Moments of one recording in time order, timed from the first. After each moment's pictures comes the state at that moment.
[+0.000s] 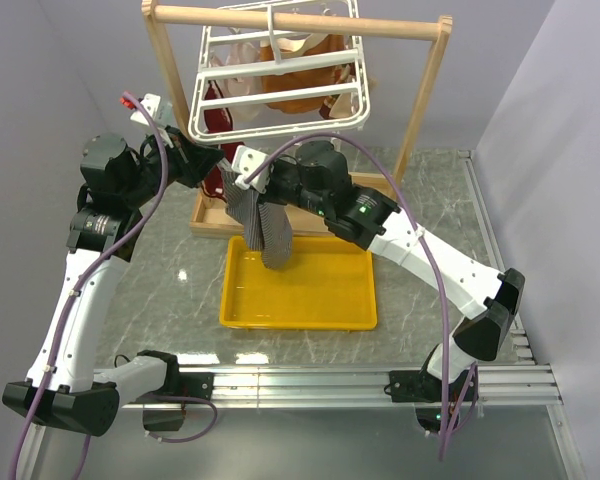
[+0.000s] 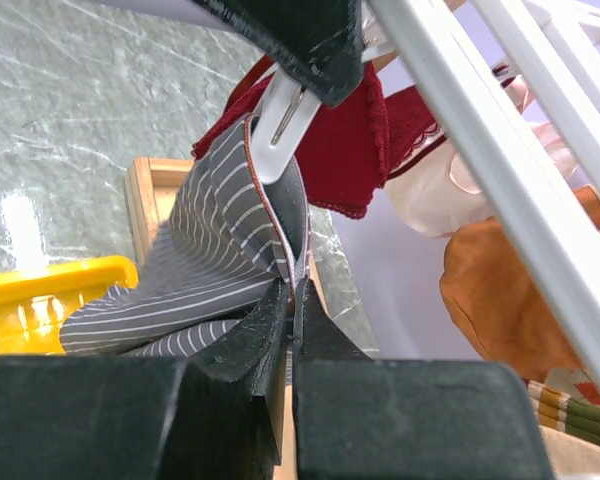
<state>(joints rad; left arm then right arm) -0.18 1.12 1.41 -0.30 0.51 -0.30 0.92 1.60 1.72 -0.32 -0.04 -0.69</state>
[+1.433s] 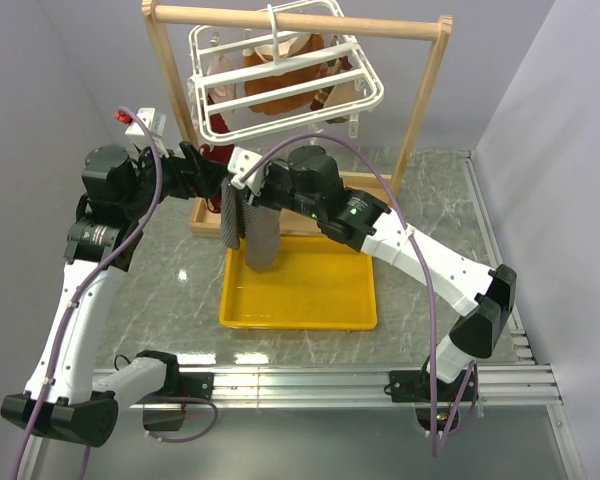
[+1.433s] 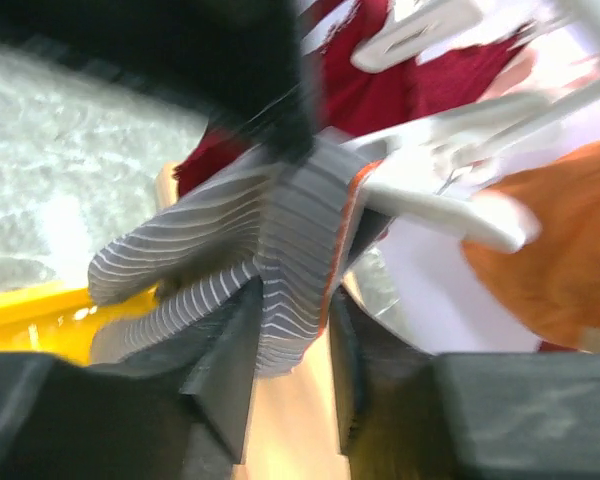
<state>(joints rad) -0.17 1.05 1.35 -0.41 0.39 -0.34 0.93 1.63 1.72 -0.29 -0.05 -0.61</state>
